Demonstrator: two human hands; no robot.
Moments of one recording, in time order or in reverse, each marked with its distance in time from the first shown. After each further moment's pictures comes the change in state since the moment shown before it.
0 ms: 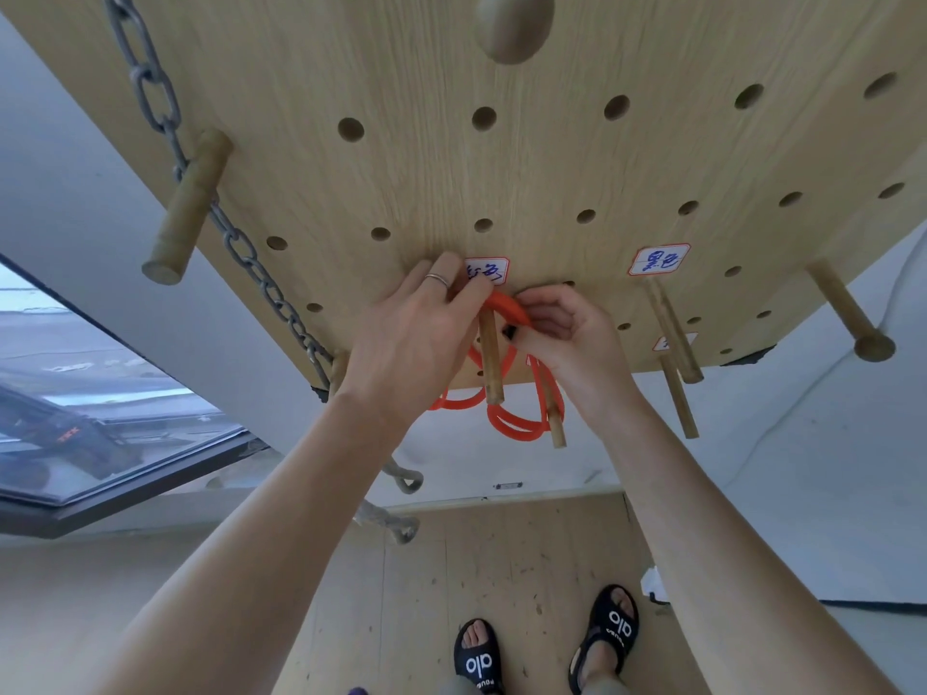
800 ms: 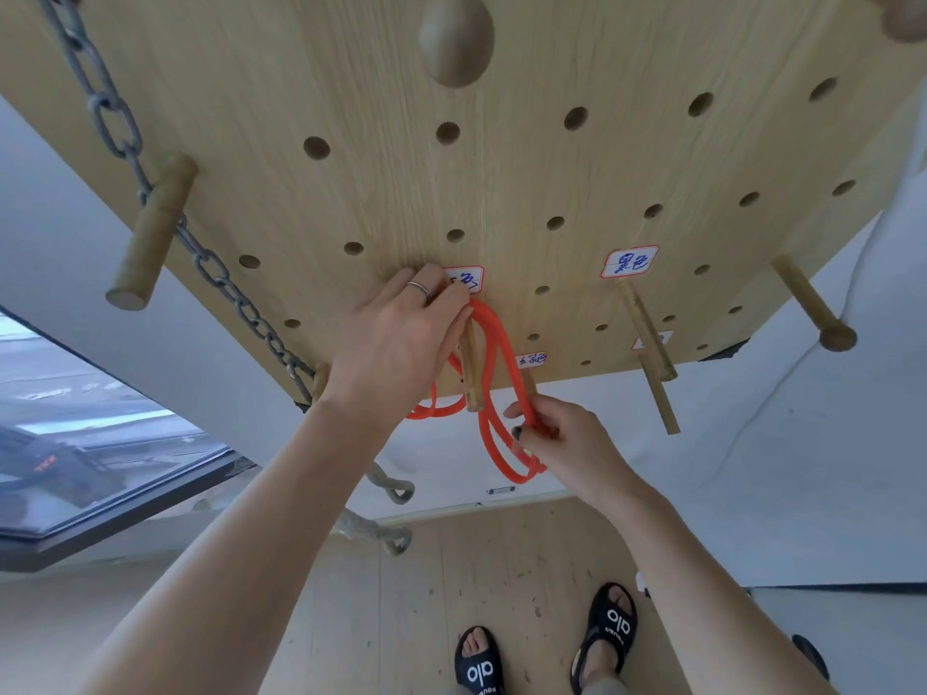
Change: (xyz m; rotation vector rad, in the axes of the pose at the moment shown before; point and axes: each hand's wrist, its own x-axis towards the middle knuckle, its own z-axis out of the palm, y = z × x) left_hand 0.007 -0.003 0.002 -0.063 0.081 0.054; right_hand -0.056 0.053 -0.025 -0.486 -0.161 0.245
